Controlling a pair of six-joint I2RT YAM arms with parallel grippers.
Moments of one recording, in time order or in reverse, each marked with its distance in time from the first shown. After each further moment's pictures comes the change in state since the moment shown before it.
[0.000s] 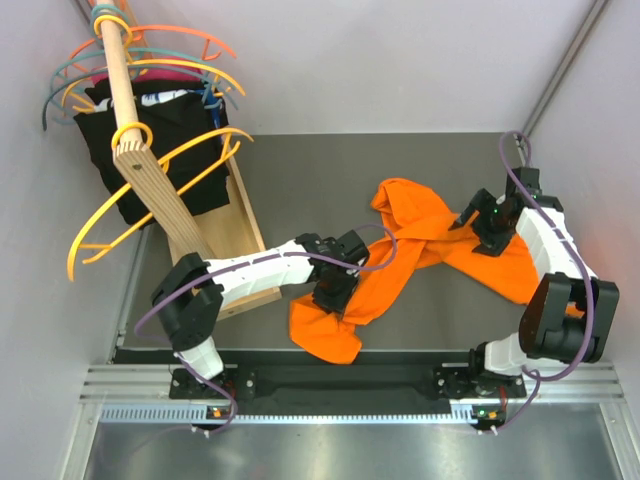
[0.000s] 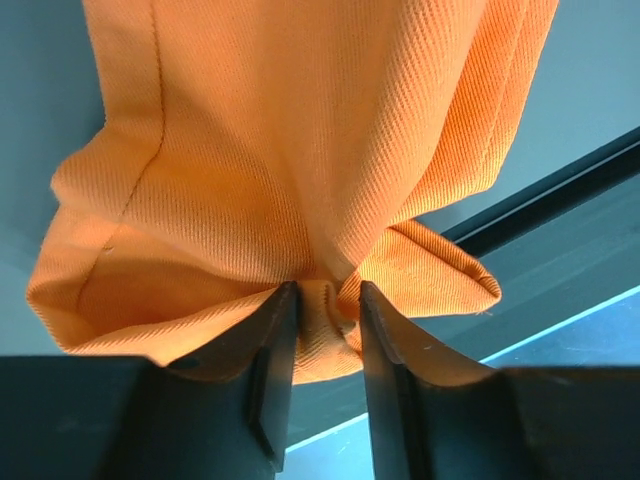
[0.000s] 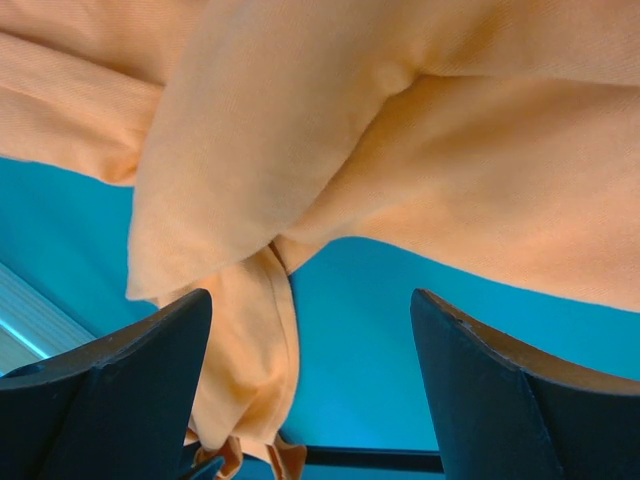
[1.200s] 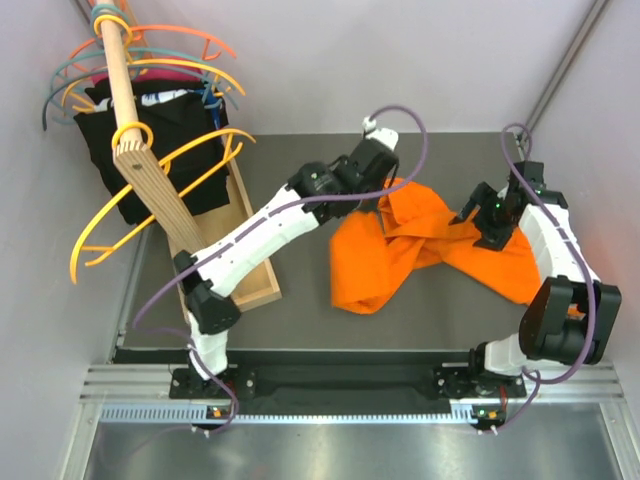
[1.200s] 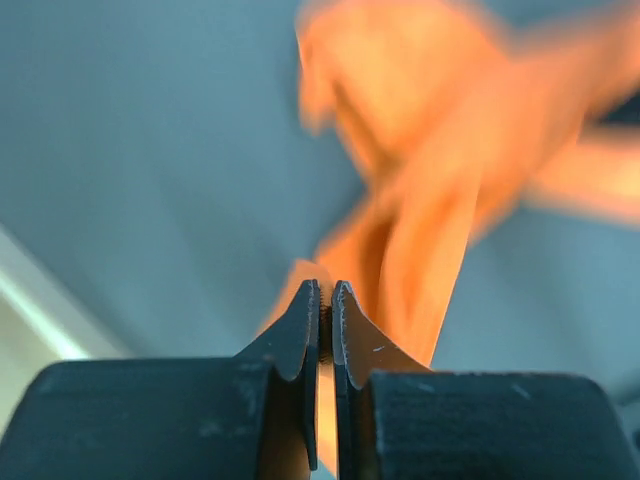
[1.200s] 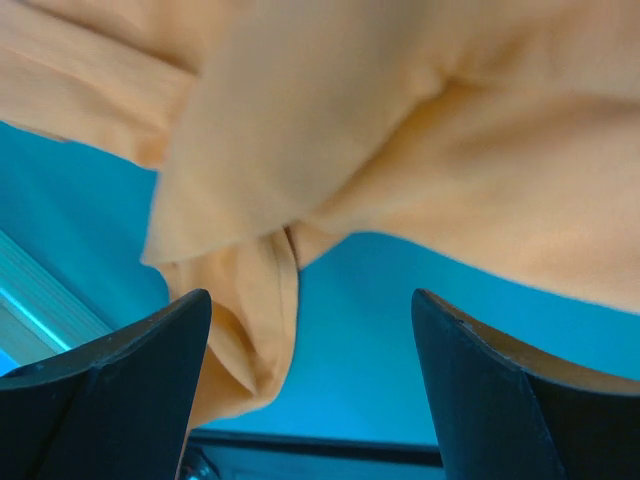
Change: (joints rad) left arm 0.026 0.164 0.882 -0.172 -0.518 0.115; right arm 0.000 -0.017 0.034 -0.037 -0.029 -0.044
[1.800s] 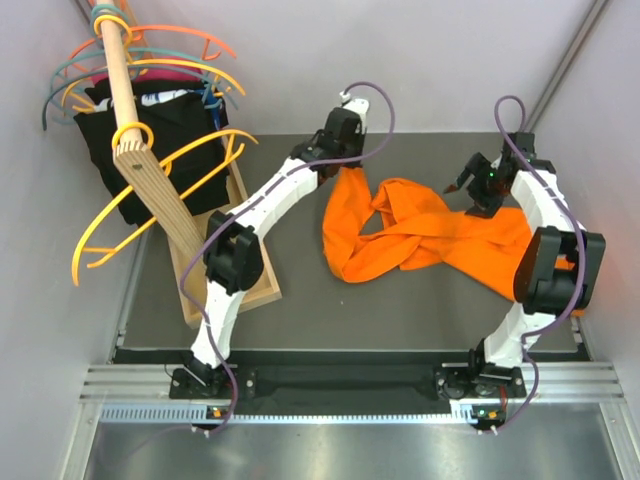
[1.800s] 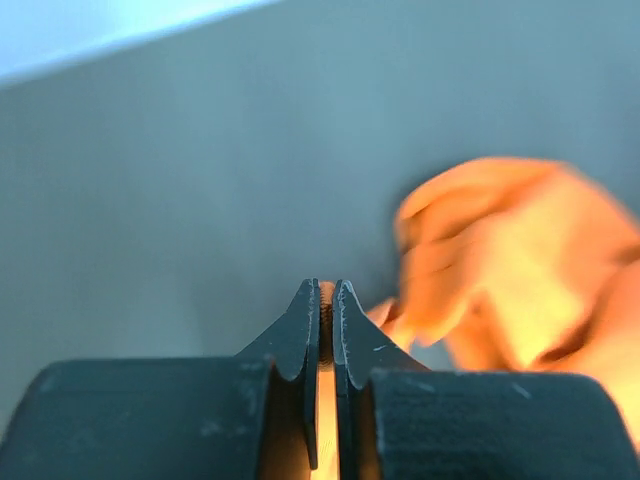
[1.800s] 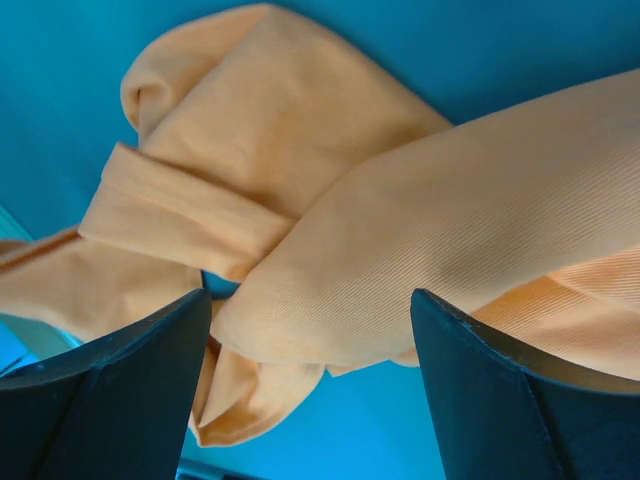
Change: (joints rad) left arm 0.359 0.322 0.030 0.507 0.213 0.167; right arm 0.012 0.309 0.305 0.087 -0.038 0.042
